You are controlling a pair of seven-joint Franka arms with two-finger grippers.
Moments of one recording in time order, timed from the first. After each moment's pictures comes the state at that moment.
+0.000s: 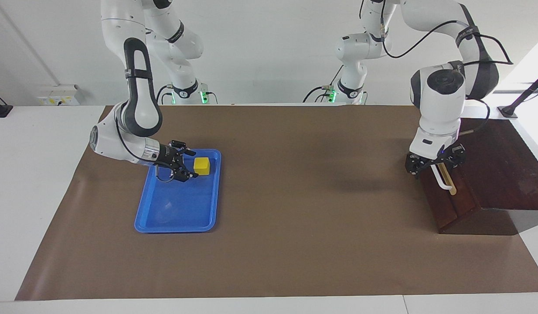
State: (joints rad) left arm 0.06 0.15 -0.16 -1.88 0.46 2.15 -0.18; right arm -0.12 0.23 0.06 -2.14 0.75 1.95 0.91
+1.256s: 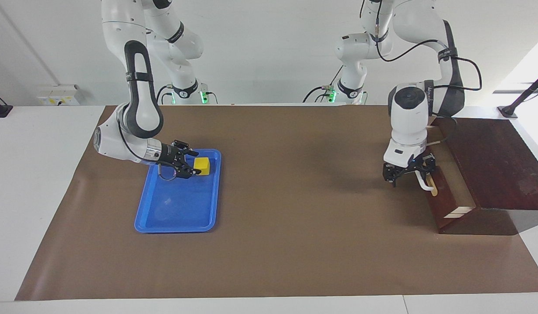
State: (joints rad) left arm -0.04 0.14 -0.17 -2.03 0.49 2.30 -0.45; right arm -0.12 0.23 0.06 -2.18 0.76 1.96 0.84
